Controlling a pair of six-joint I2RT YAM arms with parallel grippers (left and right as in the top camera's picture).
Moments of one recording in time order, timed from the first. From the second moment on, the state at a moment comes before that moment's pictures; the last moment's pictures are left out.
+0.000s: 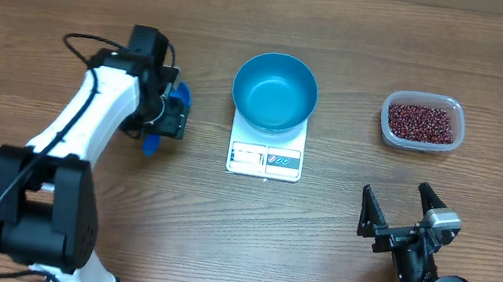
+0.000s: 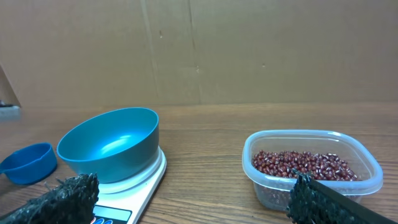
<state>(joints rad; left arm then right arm) -0.08 1.80 1.29 -0.94 0.06 -0.05 0.06 0.01 0.02 -0.02 -0.19 0.12</state>
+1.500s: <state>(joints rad) -0.12 1.90 1.29 -0.77 -0.01 -0.36 0.05 0.01 0.02 -0.02 -0.19 0.12</state>
